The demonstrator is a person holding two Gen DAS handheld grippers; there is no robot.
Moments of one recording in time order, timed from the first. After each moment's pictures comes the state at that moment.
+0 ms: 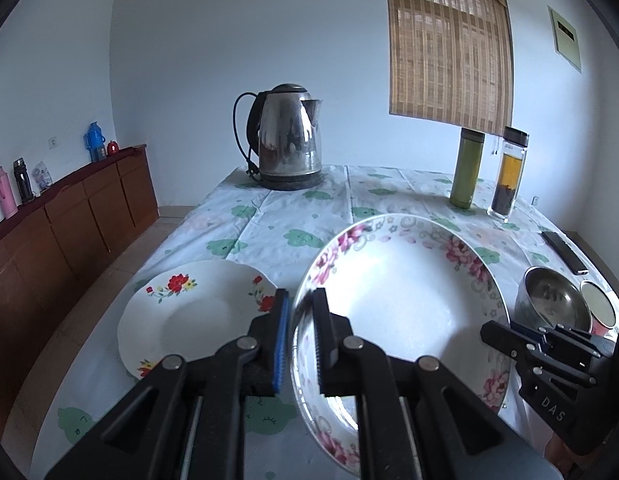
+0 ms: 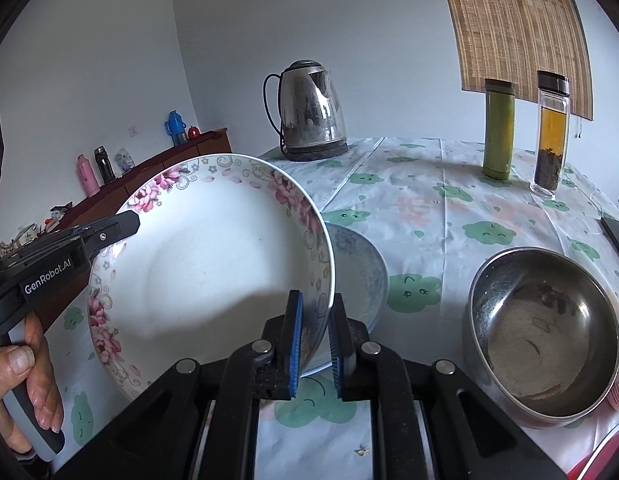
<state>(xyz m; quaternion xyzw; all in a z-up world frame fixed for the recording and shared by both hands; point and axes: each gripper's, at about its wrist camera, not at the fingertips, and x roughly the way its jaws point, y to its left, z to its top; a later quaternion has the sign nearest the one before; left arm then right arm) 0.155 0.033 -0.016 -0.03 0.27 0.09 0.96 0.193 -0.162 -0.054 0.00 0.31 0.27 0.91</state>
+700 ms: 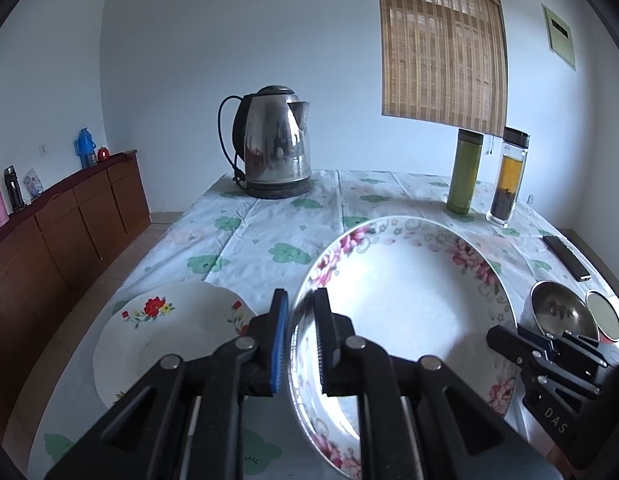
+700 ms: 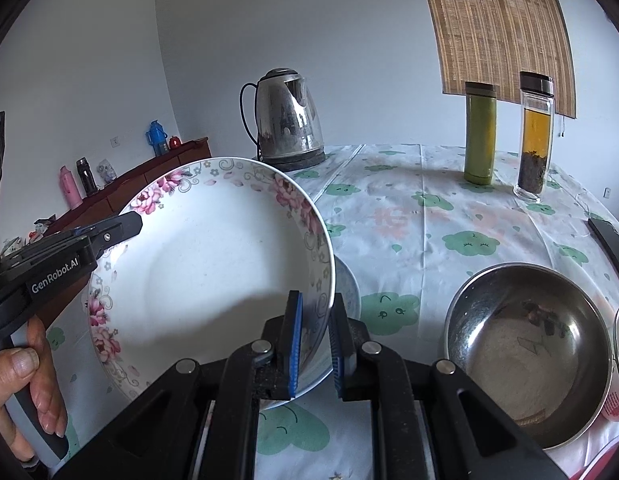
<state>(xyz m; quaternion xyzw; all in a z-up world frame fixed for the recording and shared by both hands) 0.191 0.027 -0.016 -0.02 0.27 0.08 0.96 0.213 -0.166 -0.051 0.01 0.30 0.24 0.92</state>
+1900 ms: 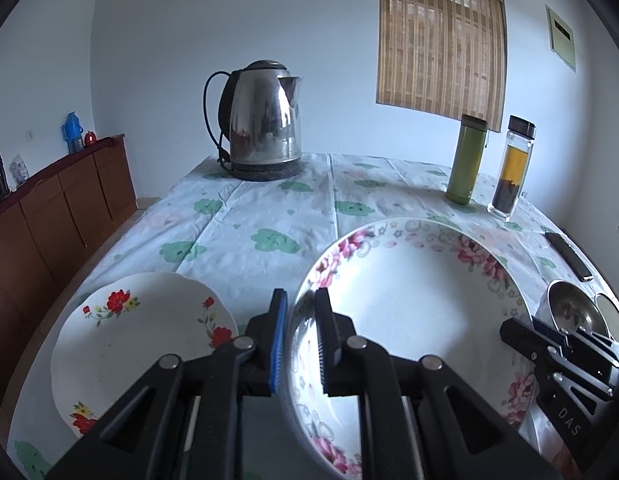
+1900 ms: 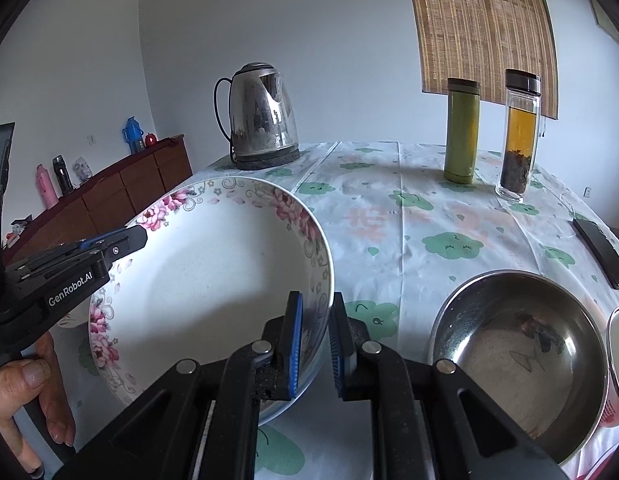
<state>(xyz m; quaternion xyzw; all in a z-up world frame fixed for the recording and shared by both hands) 0.224 0.030 -0.041 -0.04 0.29 0.06 0.95 0.229 -0.163 -0.057 0.00 0.30 0.19 0.93</state>
